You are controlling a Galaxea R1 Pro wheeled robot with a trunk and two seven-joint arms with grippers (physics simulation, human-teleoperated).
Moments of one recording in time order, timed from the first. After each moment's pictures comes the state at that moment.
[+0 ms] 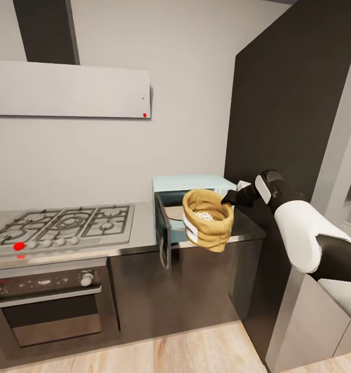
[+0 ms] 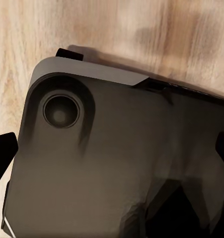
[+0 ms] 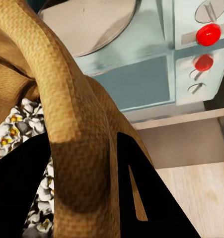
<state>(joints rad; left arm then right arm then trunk) 0.00 -0.02 0.06 -0.10 0.23 0.01 -0.07 -1.41 -0.06 -0.20 -0.39 0.09 1.04 0.30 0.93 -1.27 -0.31</state>
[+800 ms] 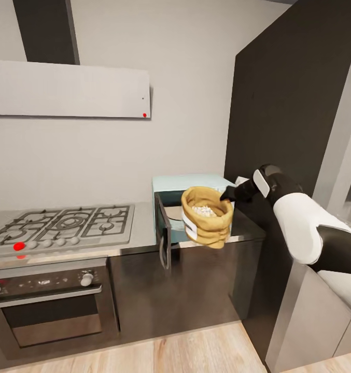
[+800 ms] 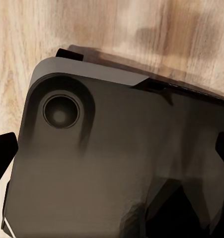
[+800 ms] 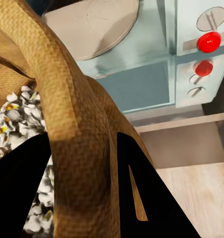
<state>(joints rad) 0.00 -0.02 0.06 -0.10 0.23 0.01 -0.07 -1.47 -0.05 -0.20 -0.33 0.09 1.04 0.28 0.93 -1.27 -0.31</state>
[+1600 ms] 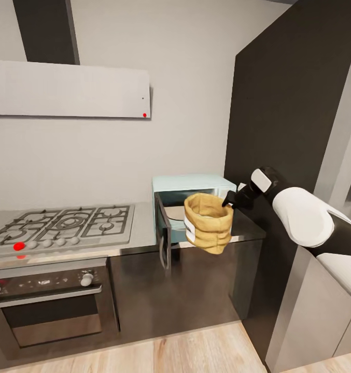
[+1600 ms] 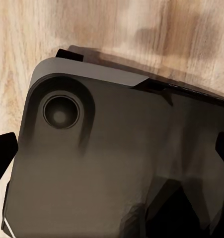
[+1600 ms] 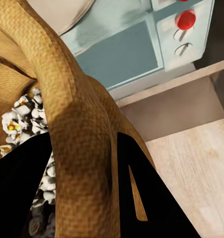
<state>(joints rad) 0.00 -0.02 0.06 -0.10 0.23 0.01 -0.07 -1.54 -0.05 -0.48 -0.13 0.09 1.04 -0.04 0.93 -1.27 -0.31</state>
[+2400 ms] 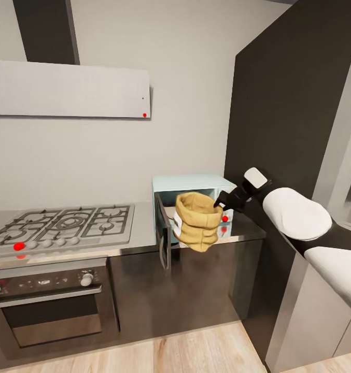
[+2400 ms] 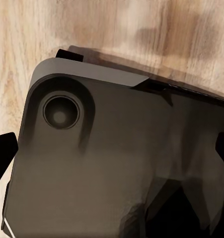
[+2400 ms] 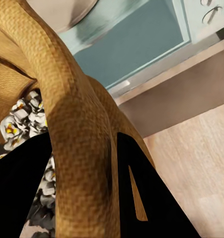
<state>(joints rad) 0.00 -0.02 0.06 -0.10 0.23 0.01 -0.07 -1.54 0.02 -0.82 -0.15 0.10 1.04 -0.30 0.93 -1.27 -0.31</state>
